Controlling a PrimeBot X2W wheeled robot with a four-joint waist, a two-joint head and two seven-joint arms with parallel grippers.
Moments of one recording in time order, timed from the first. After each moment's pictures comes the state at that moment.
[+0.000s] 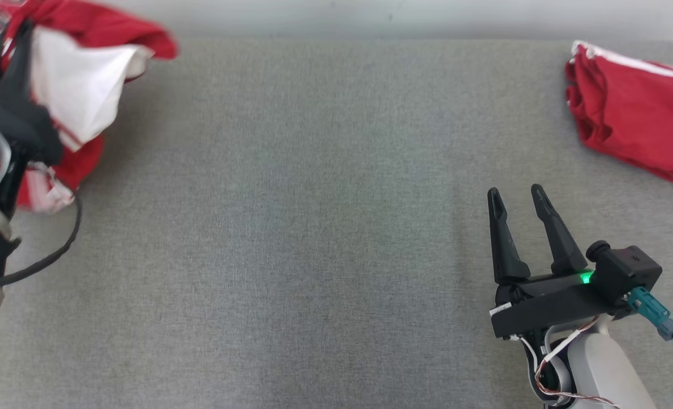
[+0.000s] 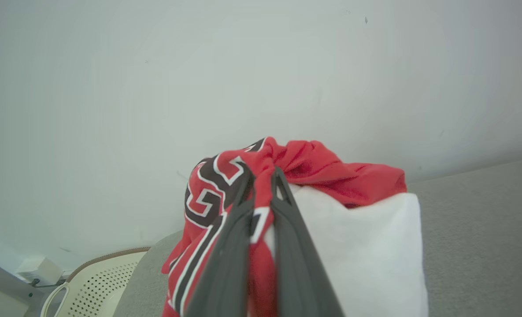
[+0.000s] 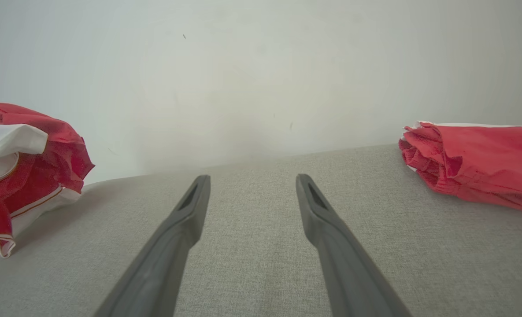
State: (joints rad) left arm -1.23 0.37 -0.32 0.99 -0.26 -0.13 -0.21; right arm -0.30 -0.12 0.25 0.05 0.29 0.13 -0.19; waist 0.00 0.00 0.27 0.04
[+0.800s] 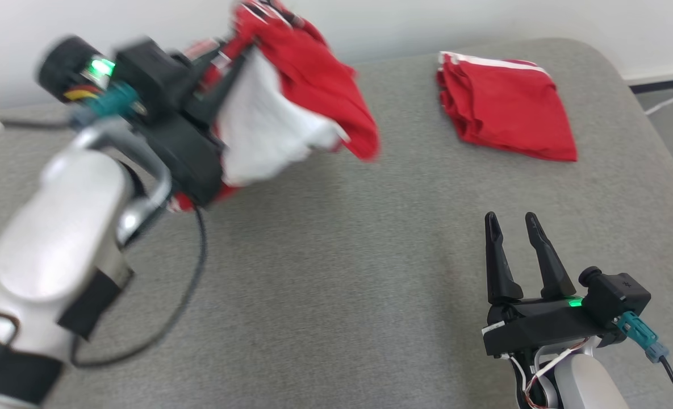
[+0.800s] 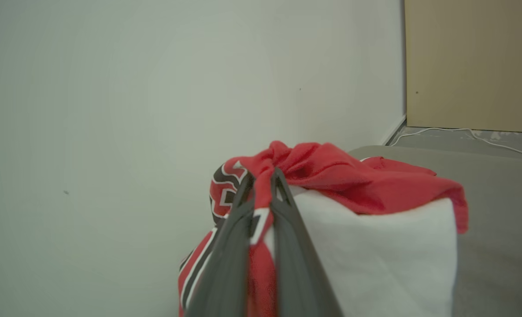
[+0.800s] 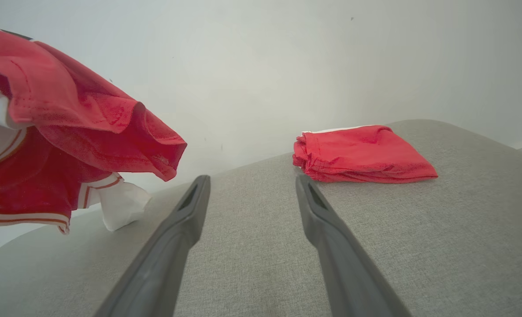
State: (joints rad) left arm -1.09 0.39 -0.65 0.26 -0.40 -0.13 0.01; right arm -0.26 -0.07 0.23 0.12 0.33 0.13 -0.25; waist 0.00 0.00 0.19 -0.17
